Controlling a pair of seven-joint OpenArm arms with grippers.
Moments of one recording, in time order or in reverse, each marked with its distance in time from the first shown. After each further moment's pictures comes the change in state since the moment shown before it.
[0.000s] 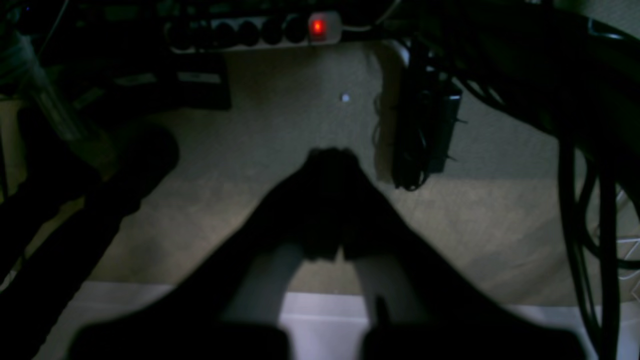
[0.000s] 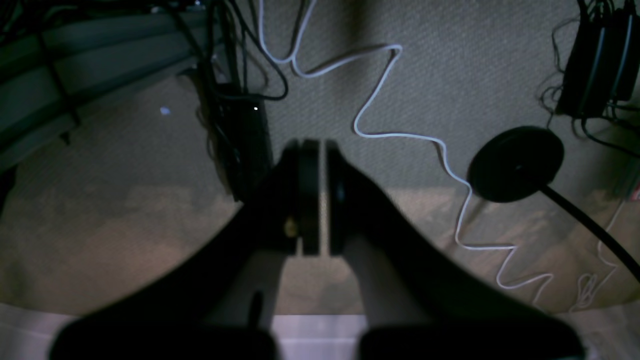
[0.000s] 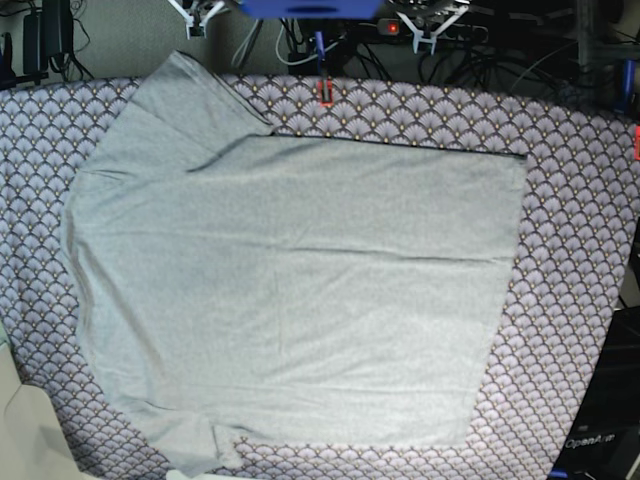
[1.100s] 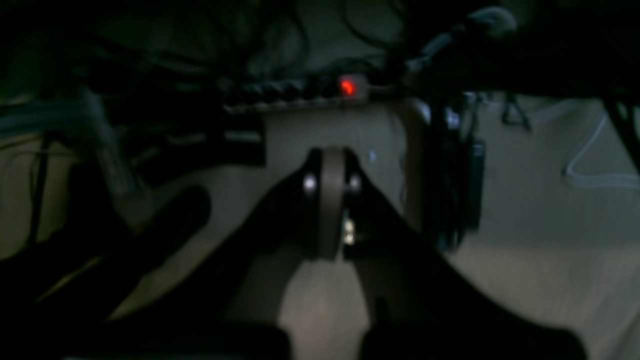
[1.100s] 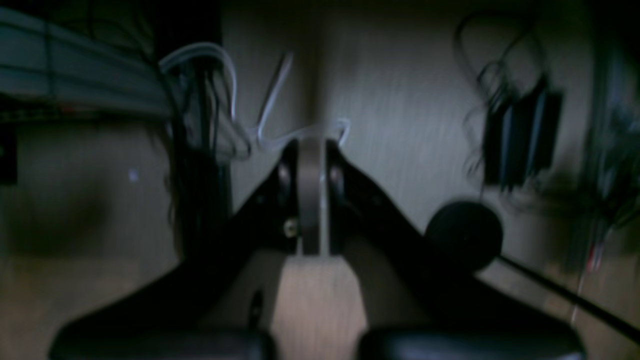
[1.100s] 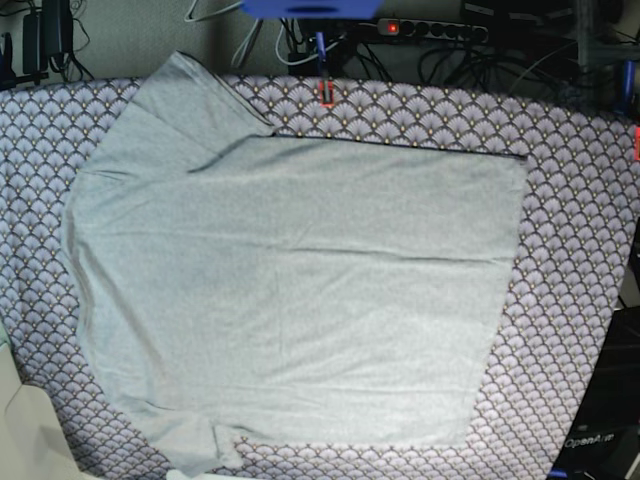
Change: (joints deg) left arm 15.3 -3.8 -0.2 0.0 -0.8 -1.8 -38.6; right arm -17.7 4.0 0.3 0.3 0.2 -0.4 43.1
